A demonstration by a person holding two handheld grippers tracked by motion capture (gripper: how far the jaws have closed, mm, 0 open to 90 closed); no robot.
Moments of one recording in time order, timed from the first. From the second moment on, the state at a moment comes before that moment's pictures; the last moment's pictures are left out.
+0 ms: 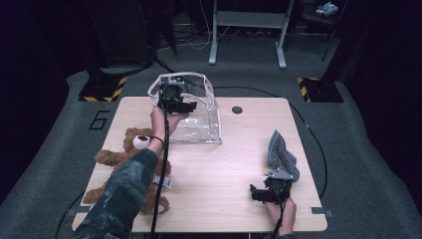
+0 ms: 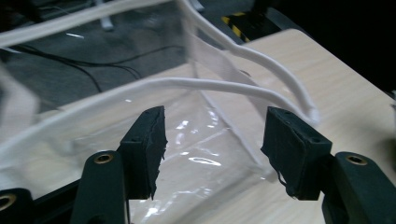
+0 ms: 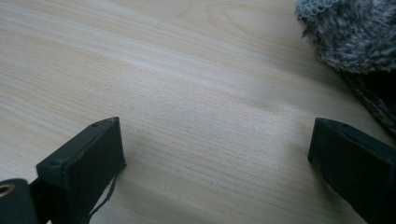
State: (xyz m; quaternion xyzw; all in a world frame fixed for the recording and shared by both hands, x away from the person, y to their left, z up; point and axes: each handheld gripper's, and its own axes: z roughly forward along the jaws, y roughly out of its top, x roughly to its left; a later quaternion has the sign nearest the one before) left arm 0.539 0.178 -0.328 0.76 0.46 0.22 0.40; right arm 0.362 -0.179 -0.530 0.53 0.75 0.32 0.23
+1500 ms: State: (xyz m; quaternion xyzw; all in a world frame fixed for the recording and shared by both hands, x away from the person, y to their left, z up) left arm 0.560 0.253 -0.370 0.72 0.54 0.23 0.37; right arm 0.362 -0.179 -0.530 0.53 0.75 0.32 0.23
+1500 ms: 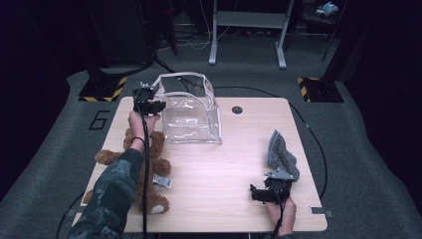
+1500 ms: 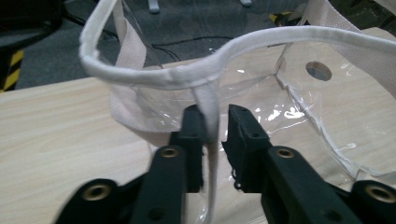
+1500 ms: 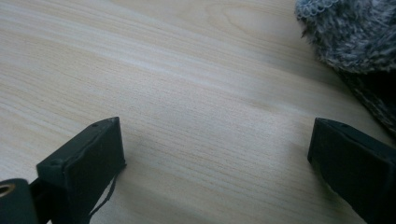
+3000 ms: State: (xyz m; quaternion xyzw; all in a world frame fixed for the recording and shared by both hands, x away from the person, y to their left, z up) left arm 0.578 0.235 -0.365 0.66 0.60 0.20 0.39; right arm 0.362 -0.179 -0.530 0.53 0.75 0.32 0.23
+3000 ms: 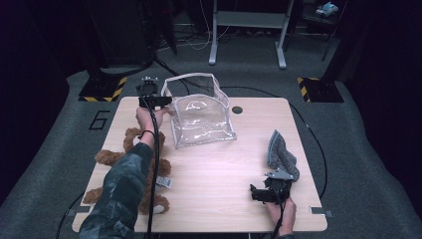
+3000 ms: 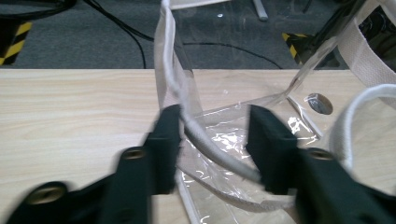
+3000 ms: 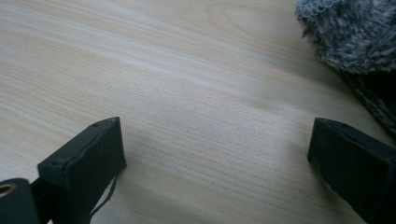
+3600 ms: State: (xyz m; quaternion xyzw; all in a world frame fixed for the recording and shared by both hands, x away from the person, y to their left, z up) left arm 0.563 0.235 -0.361 0.71 0.54 0.13 0.43; right arm 0.364 -0.159 -0.494 0.48 0.78 0.36 0.20
